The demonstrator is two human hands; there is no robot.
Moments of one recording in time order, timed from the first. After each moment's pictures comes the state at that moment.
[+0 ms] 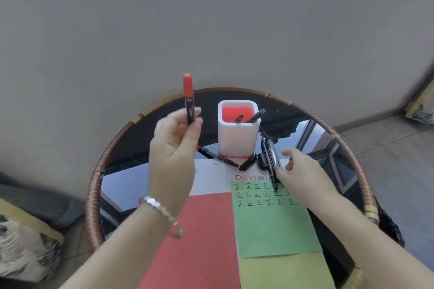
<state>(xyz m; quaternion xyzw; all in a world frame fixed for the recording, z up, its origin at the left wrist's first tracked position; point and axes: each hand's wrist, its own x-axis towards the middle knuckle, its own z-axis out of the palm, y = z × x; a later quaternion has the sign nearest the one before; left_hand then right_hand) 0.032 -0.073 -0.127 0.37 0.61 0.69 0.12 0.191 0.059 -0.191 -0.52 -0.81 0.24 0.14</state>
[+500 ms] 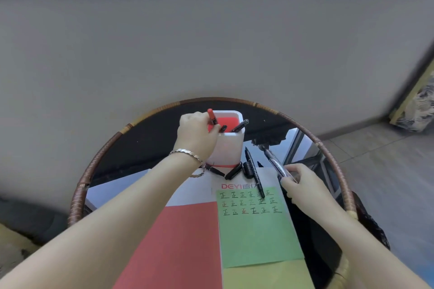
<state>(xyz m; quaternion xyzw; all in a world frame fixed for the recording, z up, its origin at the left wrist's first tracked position) 0.010 0.022 -0.142 0.50 0.79 0.36 0.02 0.223 0.056 -0.185 -0.54 -0.72 0.39 0.18</state>
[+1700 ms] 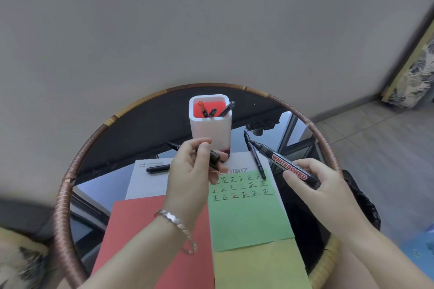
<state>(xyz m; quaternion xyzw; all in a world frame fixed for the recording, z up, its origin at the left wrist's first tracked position) 0.081 -0.051 -0.157 0.31 0.59 0.67 0.32 0.264 0.020 -0.178 -0.47 -0.73 0.38 0.32</state>
